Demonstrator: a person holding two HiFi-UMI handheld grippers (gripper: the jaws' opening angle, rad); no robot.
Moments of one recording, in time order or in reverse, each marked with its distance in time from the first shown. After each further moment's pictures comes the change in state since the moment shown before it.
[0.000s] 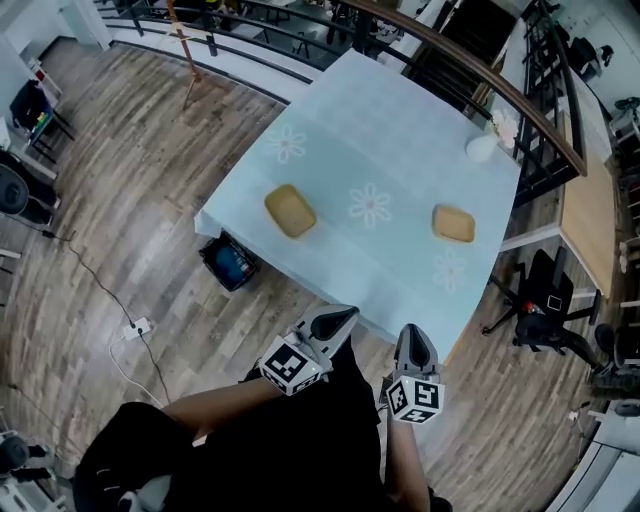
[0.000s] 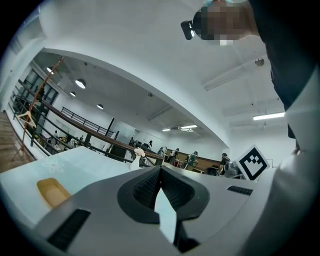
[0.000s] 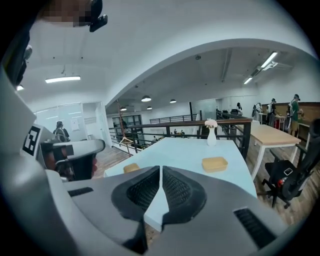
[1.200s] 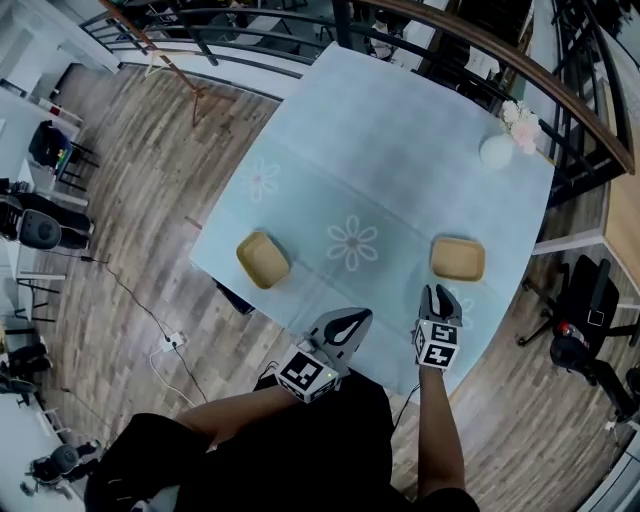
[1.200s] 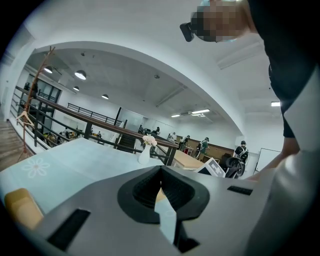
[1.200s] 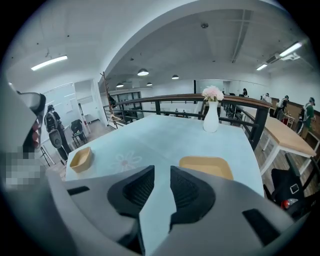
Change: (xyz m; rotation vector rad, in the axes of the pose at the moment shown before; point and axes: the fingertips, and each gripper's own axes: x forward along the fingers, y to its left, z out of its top) left arm 0.218 0.084 -0.016 -0.013 0.165 0.120; right arm 0.270 -0.203 -0.009 -0.073 0.272 0.014
